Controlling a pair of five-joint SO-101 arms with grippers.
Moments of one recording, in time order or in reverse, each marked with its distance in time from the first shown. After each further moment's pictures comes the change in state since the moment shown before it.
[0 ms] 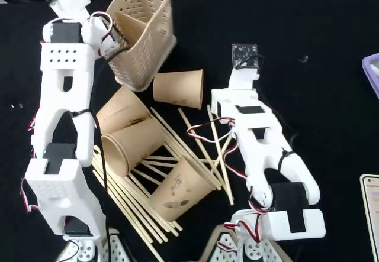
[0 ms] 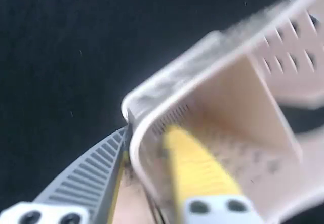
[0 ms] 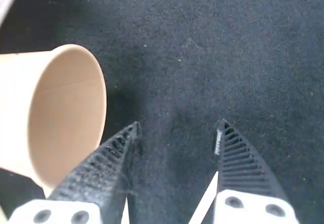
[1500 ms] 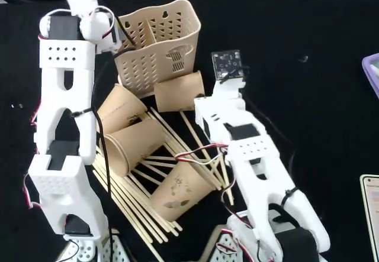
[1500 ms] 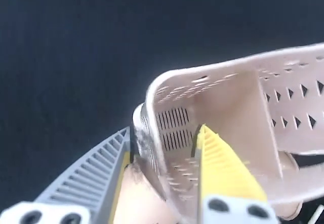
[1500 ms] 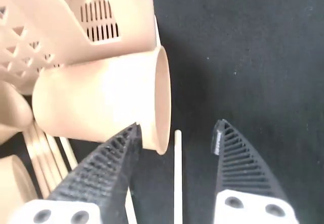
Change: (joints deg) left arm 1.2 1.7 -8.9 7.3 -10.5; right arm -9.2 -22.7 11.0 3.6 0.0
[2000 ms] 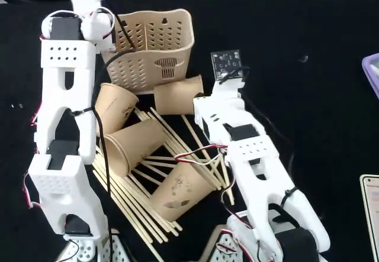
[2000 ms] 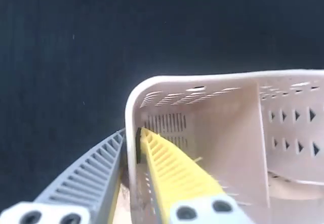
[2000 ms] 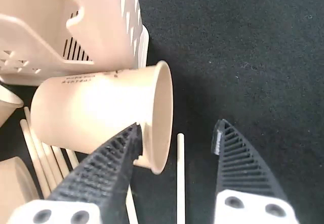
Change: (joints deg) left arm -0.1 0.1 0.9 -4.5 -14.1; right arm -0.4 -0.1 0.1 -0.4 0.0
